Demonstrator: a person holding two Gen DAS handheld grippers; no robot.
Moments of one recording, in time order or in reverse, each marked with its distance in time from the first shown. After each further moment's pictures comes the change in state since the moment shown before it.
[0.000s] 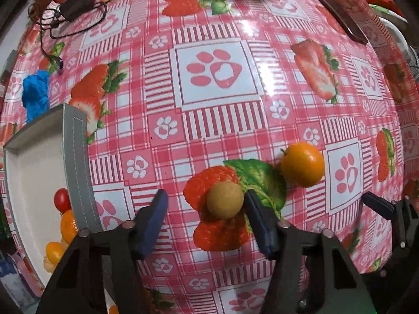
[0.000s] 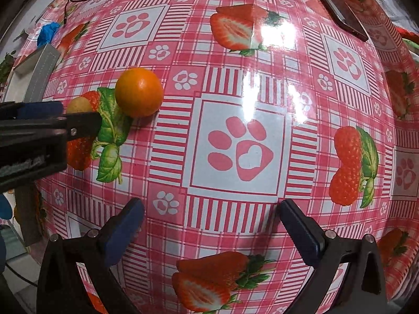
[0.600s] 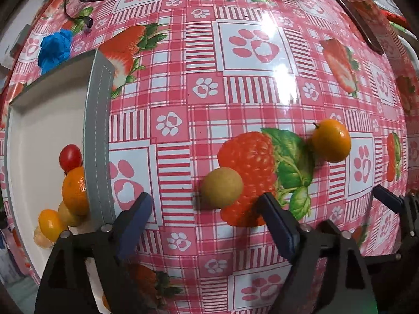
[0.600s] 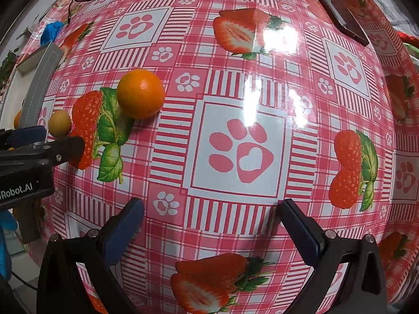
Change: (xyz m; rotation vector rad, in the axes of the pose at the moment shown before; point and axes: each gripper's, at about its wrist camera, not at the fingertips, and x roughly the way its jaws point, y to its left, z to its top) left arm 0.015 0.045 -0.043 -0.110 0.037 -0.001; right arm 0.002 -0.001 0.000 -0.022 -0.017 0.002
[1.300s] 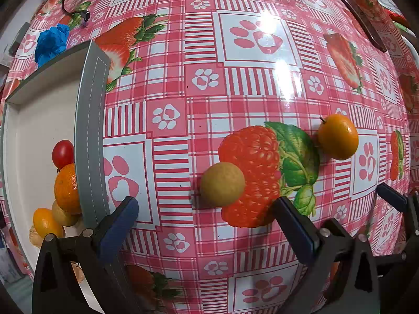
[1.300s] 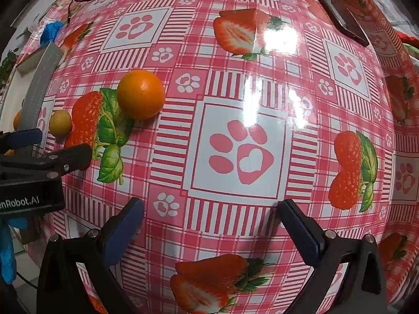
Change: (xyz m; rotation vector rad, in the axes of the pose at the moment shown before) left arm 0.034 0.007 0.004 -0.003 0.014 -0.010; right arm 0.000 0.001 0.000 0.000 0.000 0.000
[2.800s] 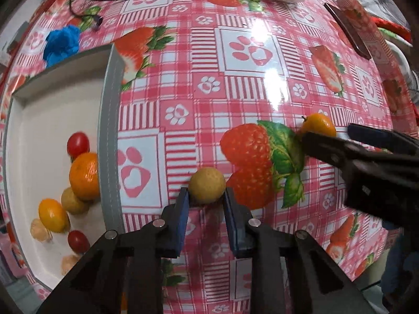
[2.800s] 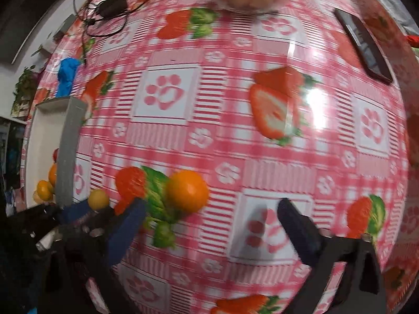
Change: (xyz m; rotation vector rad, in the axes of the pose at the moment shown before) left arm -0.044 0.017 -0.009 -0.009 -0.053 -0.072; right arm -0.026 0.025 0.099 0.001 -0.042 0.166
